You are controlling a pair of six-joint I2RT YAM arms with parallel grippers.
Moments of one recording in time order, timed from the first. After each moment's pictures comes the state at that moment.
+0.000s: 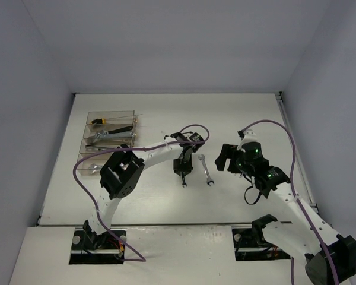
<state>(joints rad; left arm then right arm) -0.86 2.12 1.64 -0.91 -0.13 -0.85 0.40 0.89 0.63 -0.39 0.01 0.43</state>
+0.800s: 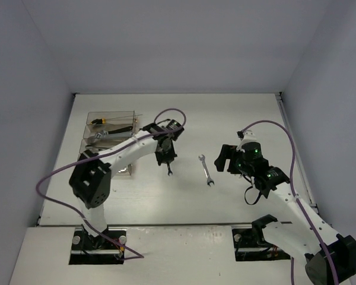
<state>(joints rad) -0.73 1.82 1.49 -0.93 -0.20 -0.92 0.40 0.89 0.63 -0.39 -0.01 0.43</state>
